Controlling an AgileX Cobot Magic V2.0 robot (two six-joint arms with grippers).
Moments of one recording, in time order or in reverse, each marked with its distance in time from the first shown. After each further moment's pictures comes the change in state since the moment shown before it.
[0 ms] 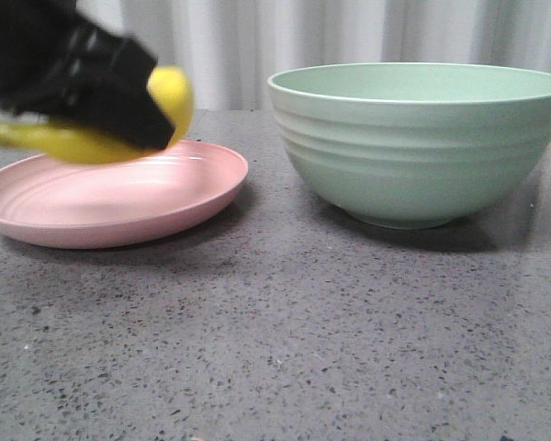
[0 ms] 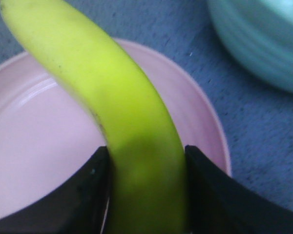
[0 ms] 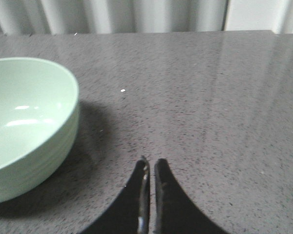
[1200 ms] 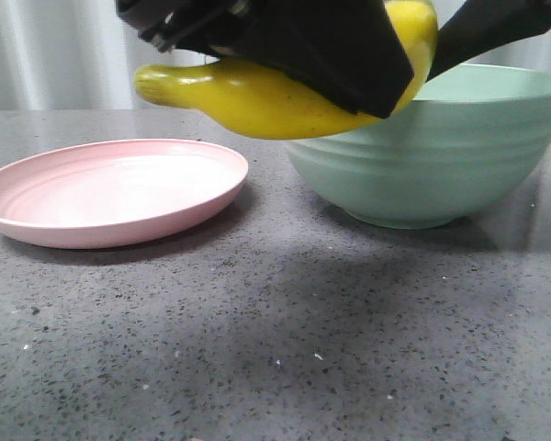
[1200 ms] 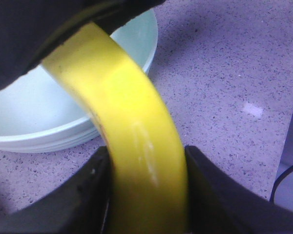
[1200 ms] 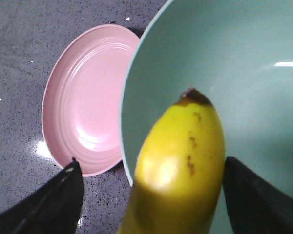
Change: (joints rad) left arm -0.405 -0.010 -0.088 -0.002 0.028 0.000; right arm 0.336 0.812 -0.529 0.645 0.164 0.000
